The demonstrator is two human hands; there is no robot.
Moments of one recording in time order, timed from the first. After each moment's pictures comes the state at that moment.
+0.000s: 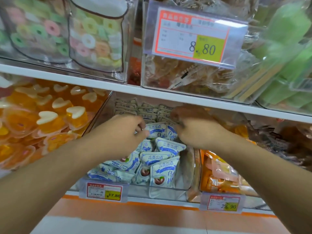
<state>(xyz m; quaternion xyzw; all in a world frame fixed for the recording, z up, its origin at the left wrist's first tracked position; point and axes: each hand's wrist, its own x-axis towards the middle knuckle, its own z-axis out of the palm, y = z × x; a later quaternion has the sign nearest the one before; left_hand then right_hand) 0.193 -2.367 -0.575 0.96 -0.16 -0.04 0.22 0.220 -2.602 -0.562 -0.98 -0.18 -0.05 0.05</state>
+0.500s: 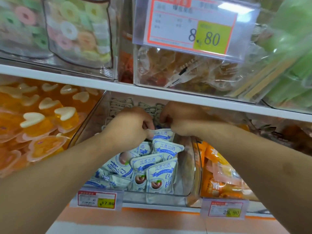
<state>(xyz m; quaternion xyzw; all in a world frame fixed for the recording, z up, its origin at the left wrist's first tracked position) 0.239 -2.397 -0.602 0.95 -0.15 0.03 0.28 0.266 -2.589 -0.570 -0.97 -0.22 0.03 0.01</state>
